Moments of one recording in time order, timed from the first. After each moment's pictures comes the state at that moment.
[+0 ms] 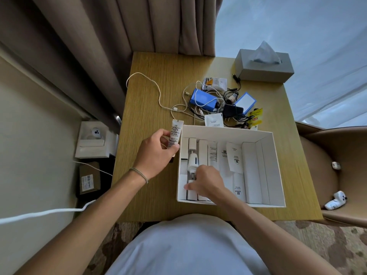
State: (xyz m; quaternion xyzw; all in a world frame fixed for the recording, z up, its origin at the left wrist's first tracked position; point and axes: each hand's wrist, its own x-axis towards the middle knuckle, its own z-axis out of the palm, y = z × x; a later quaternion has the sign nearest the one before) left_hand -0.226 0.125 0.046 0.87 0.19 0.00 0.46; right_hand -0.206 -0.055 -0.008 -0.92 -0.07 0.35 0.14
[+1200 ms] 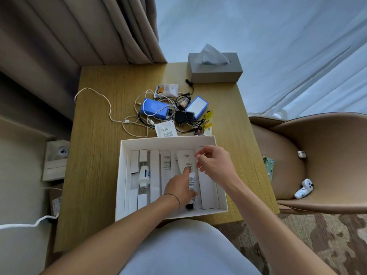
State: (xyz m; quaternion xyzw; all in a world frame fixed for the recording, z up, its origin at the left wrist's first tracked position) left_hand -0.185 -0.097 -0.039 0.91 0.09 -0.27 0.31; right_hand -0.120 -0.215 0.057 -0.87 0.04 0.21 0.45
